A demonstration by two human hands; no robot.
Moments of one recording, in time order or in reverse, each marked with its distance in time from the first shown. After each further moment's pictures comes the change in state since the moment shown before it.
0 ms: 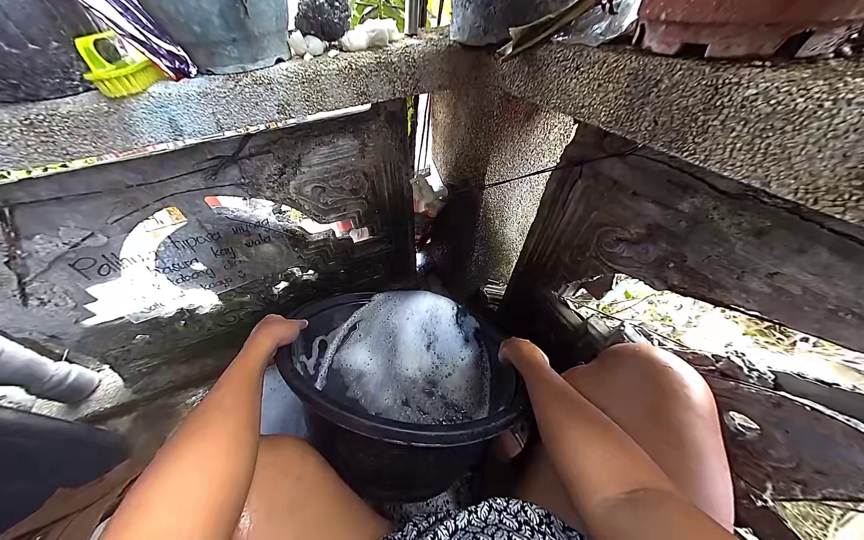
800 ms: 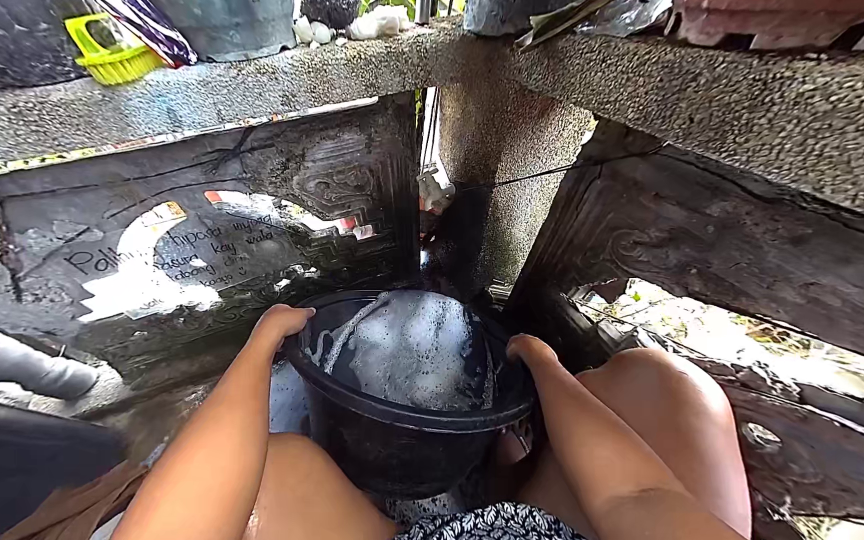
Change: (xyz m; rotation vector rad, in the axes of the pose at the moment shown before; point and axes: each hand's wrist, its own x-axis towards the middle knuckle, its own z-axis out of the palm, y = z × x) left_hand 0.005 0.017 -0.006 -0.087 -0.010 0.010; right_hand 0.013 -0.002 -0.014 -0.050 -0.039 -0.033
